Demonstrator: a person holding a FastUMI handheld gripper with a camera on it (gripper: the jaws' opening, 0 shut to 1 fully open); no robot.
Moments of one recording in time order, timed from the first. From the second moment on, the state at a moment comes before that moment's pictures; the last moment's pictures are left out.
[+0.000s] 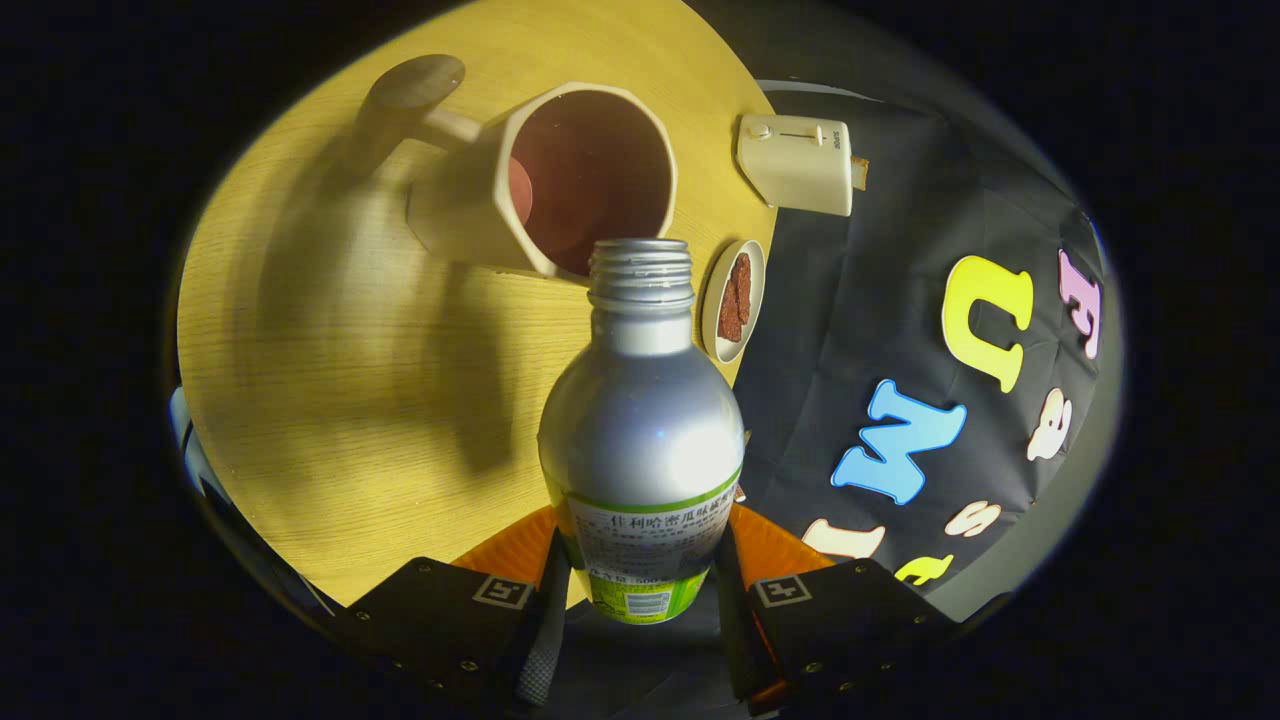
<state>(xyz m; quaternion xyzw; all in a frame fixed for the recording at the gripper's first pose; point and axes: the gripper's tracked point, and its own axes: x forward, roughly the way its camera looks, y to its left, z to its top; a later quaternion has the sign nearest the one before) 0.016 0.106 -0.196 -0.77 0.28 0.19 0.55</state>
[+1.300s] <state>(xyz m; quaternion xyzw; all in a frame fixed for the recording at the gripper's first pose) 0.029 0.105 -0.182 -0.81 0.27 0.20 0.48</state>
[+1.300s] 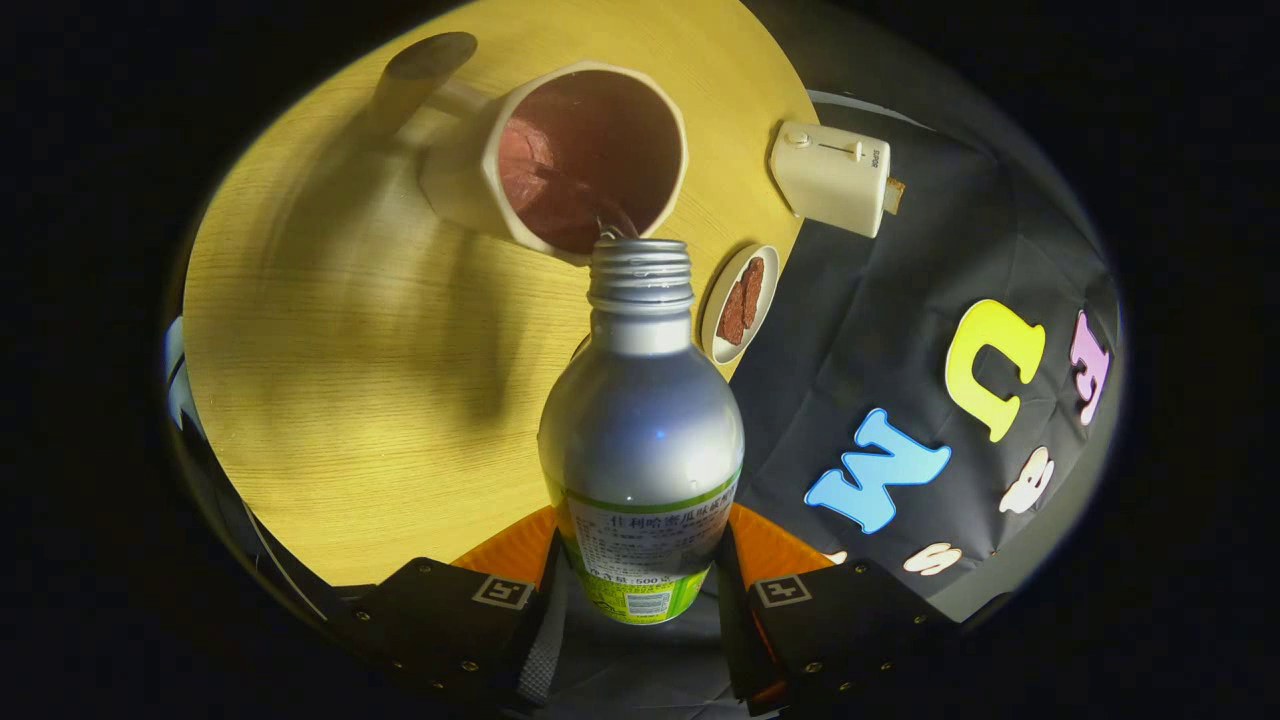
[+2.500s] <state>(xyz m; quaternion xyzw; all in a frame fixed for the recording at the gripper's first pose) 0.033 0.112 -0.174 -0.84 0.28 0.21 0.41</state>
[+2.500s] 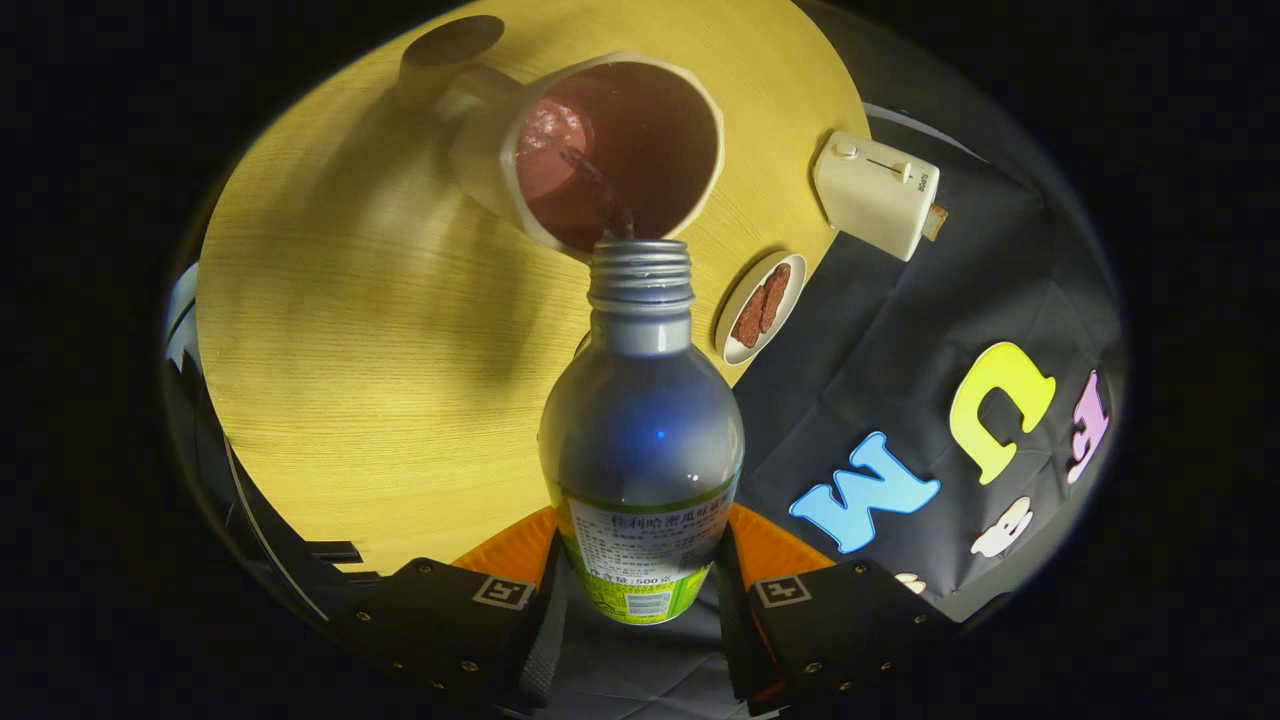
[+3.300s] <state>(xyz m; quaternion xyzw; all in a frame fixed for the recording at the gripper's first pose) 0.034 0.121 -0.171 -0.86 0.28 0.21 0.37</state>
